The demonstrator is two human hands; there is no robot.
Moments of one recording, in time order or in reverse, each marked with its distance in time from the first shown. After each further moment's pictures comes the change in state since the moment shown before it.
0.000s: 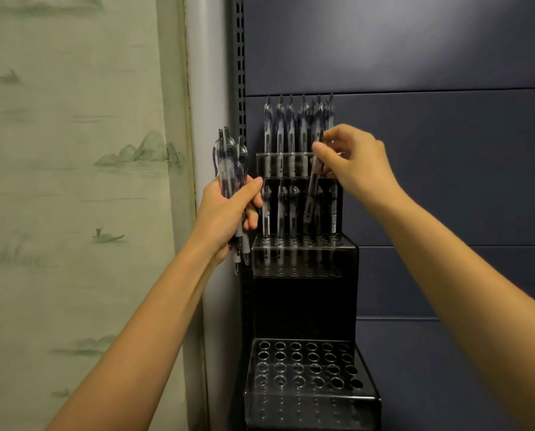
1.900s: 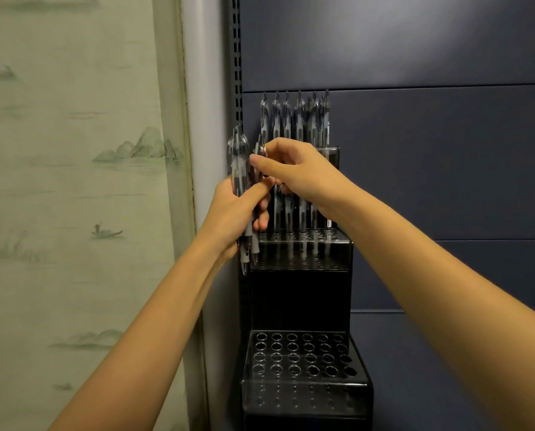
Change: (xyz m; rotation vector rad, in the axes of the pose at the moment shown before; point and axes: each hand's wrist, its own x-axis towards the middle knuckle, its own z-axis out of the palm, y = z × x) left_hand -0.009 0.005 0.015 -0.036 -0.075 -0.055; right_hand -0.018 -0.041 0.031 0.313 -0.368 -0.004
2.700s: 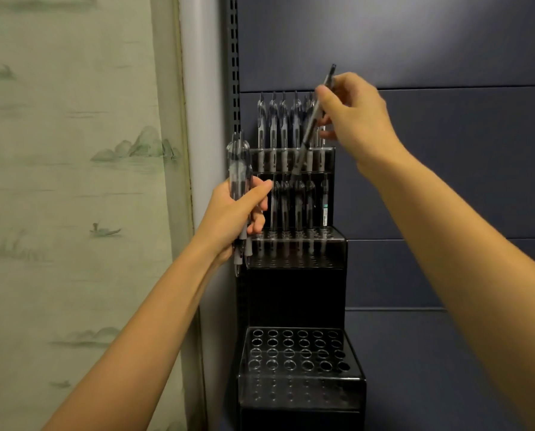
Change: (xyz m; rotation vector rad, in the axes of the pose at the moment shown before) left_hand -0.005 -0.002 -0.003 0.019 -0.037 -0.019; right_hand 0.012 -0.016 -0.058 -0.131 0.466 -0.037
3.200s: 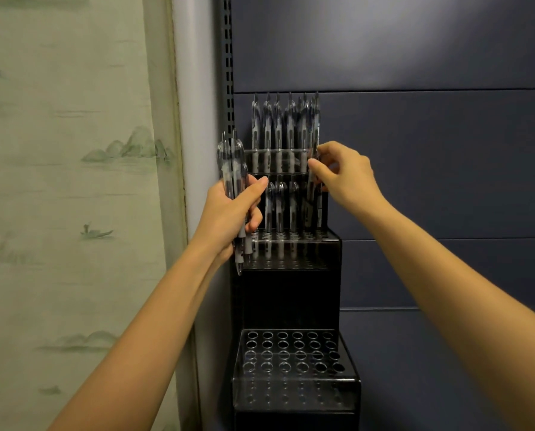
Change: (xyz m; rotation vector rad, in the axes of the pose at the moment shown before) left_hand 0.004 -0.004 0.005 -0.030 0.057 0.037; right_hand -0.027 0.059 0.007 -0.302 -0.140 0.048
